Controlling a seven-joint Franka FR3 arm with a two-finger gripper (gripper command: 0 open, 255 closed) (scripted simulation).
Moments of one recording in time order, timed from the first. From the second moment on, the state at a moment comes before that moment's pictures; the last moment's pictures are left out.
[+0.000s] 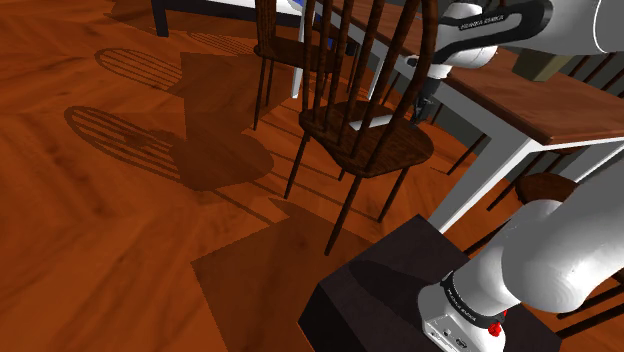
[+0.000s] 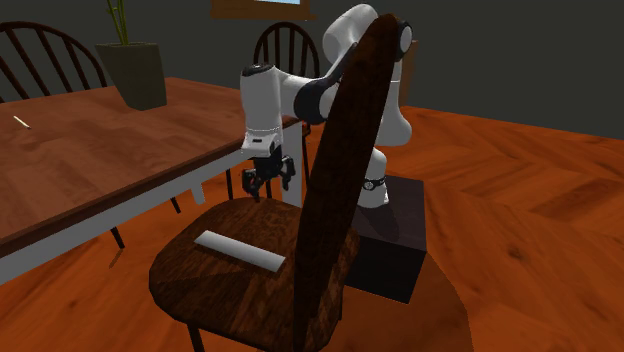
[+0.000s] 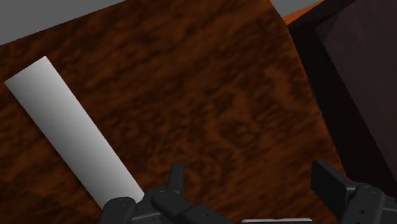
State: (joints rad) arm 0.18 -0.09 -0.63 -2.13 -0.07 2.04 -1.42
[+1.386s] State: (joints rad) arm 0.04 0.47 -0.55 -1.72 0.30 2.13 -2.03
